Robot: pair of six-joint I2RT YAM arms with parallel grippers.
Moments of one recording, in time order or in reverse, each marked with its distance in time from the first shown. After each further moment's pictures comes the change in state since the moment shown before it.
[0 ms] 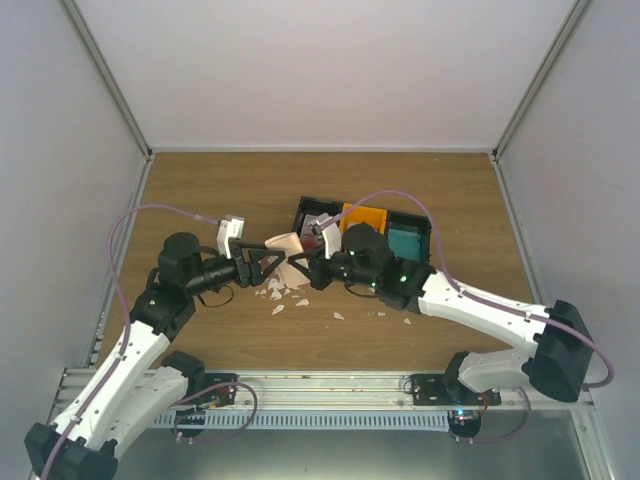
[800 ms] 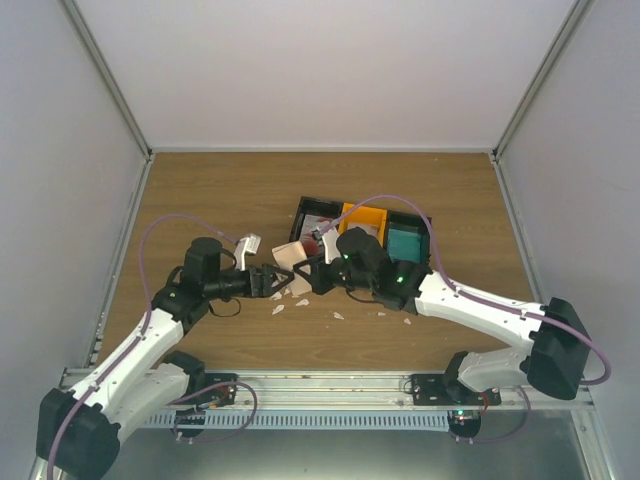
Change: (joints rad) left arm -0.006 0.103 -0.119 -0.031 0.047 -0.076; right arm 0.034 0.046 0.042 -0.145 0.108 0.049
